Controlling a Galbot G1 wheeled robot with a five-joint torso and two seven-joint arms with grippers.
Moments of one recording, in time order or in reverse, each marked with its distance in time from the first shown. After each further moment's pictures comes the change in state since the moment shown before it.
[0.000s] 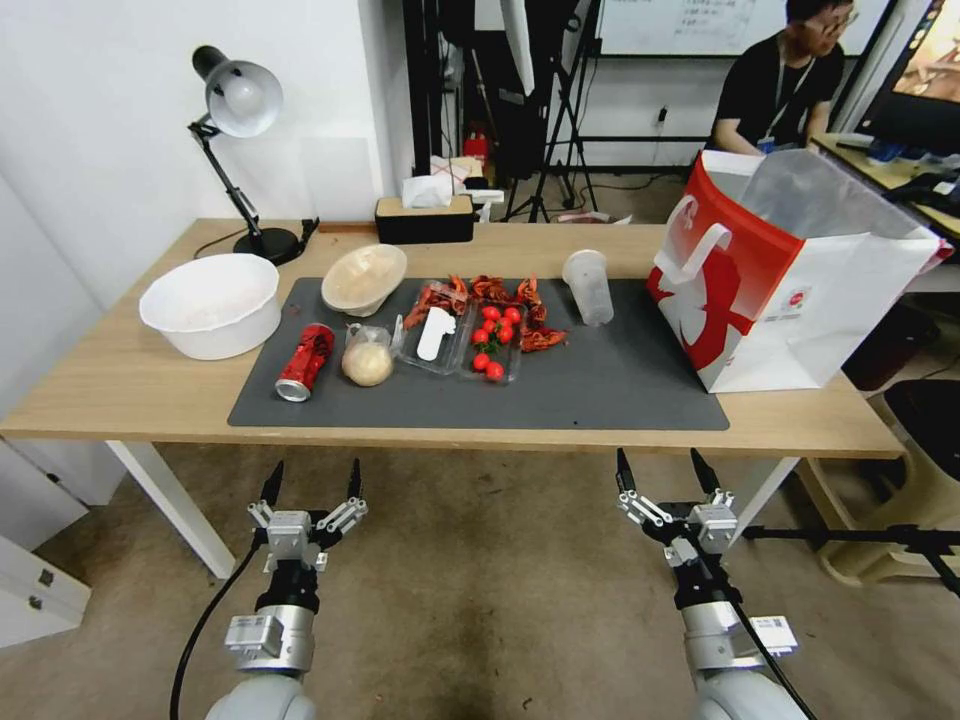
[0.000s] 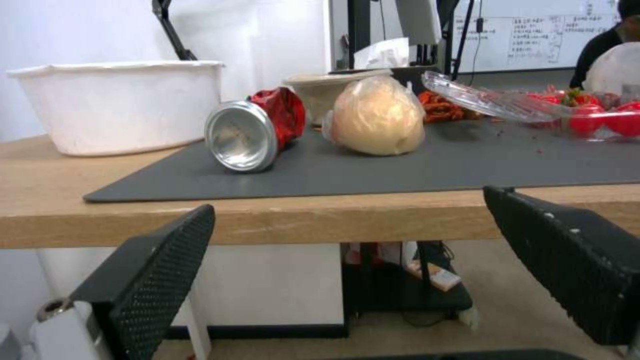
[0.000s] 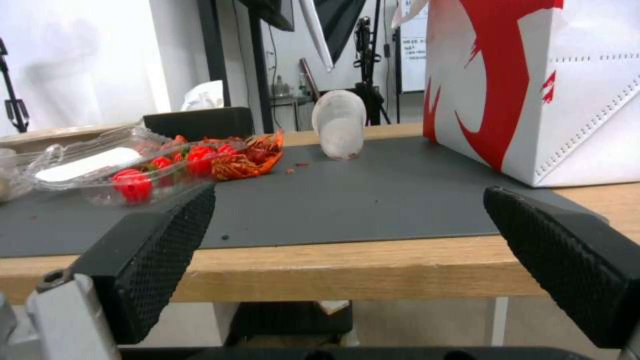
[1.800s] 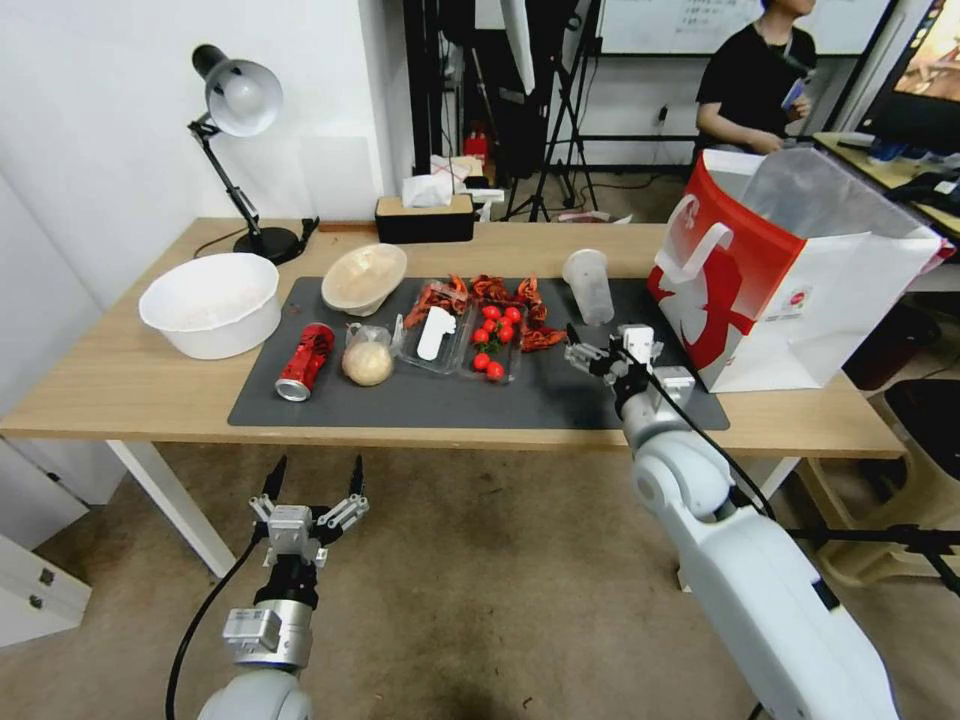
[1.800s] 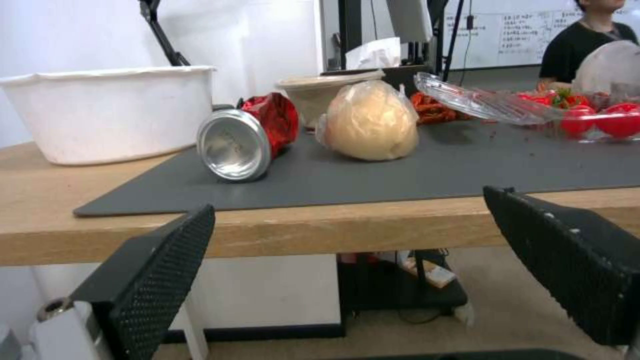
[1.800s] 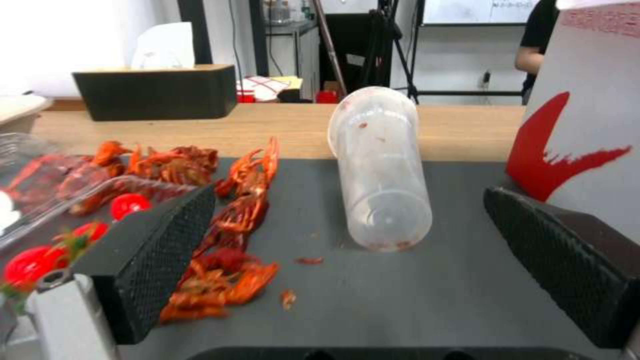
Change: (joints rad) left arm -0.011 0.011 -0.004 -0.016 -0.005 0.034 0.025; right arm 0.782 -0.041 -0.216 -0.225 0.198 -0.697 0.160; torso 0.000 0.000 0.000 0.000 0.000
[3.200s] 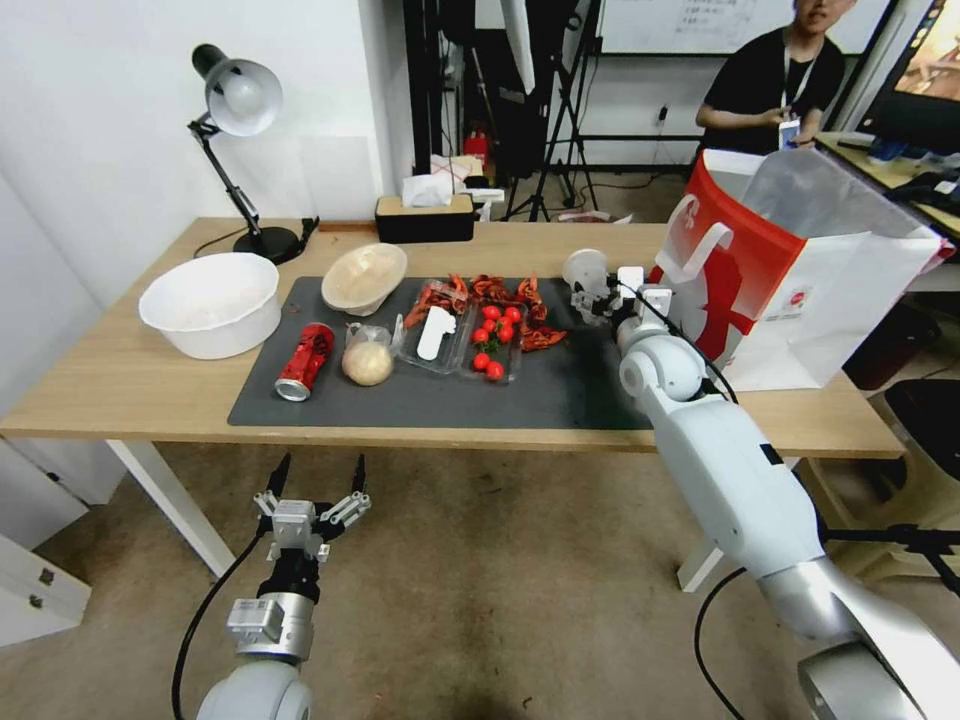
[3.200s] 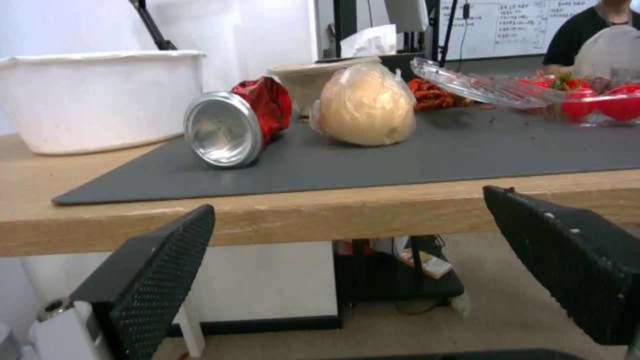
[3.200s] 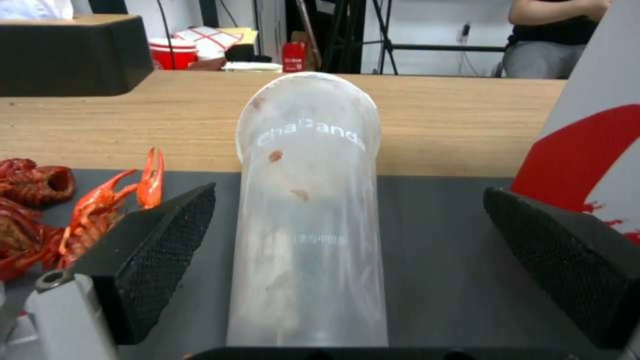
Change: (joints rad) left arm -0.023 0.015 0.007 0.025 -0.006 0.018 0.001; right arm 0.353 0.054 -0.049 -0.420 0.045 -0.094 -0.047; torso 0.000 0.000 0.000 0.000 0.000
